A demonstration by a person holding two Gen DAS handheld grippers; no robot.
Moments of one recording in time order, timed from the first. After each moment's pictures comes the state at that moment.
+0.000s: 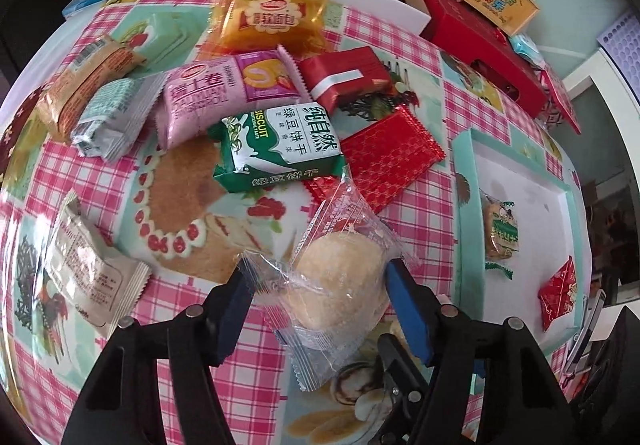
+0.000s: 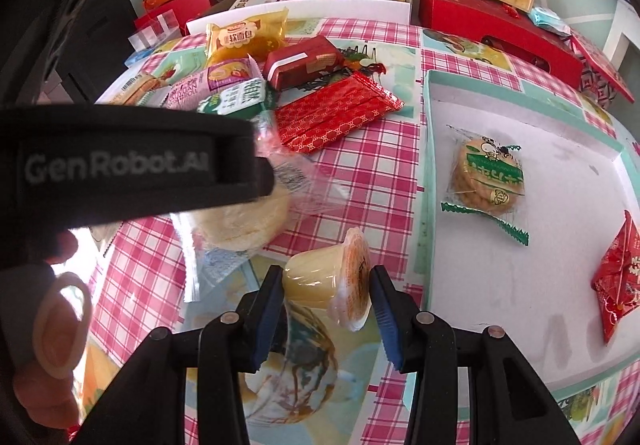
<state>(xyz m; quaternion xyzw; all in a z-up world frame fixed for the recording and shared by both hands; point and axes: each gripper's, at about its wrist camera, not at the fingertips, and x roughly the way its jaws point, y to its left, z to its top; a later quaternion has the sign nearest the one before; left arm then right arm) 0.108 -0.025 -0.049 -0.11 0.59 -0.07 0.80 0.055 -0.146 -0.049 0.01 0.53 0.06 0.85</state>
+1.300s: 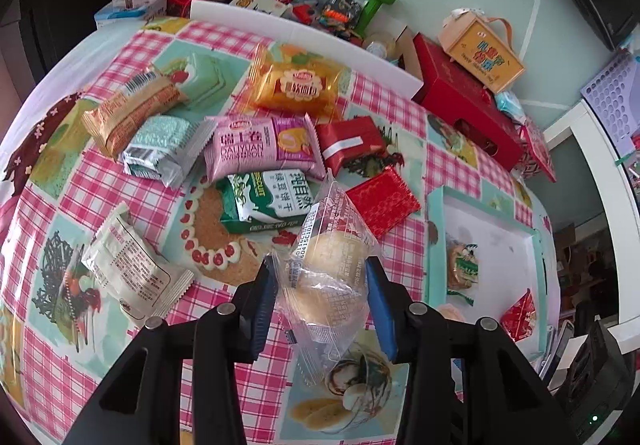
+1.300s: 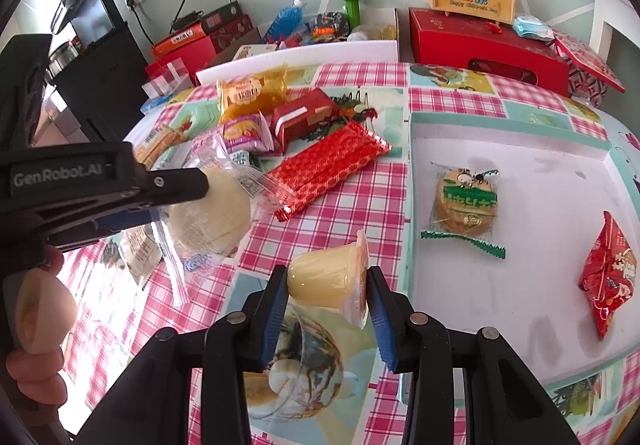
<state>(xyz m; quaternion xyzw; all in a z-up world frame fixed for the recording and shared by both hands) 0.084 0.007 0.004 -0.17 0.52 -0.07 0.84 0.040 -0.163 -0.015 0.07 0.47 0.07 0.88</state>
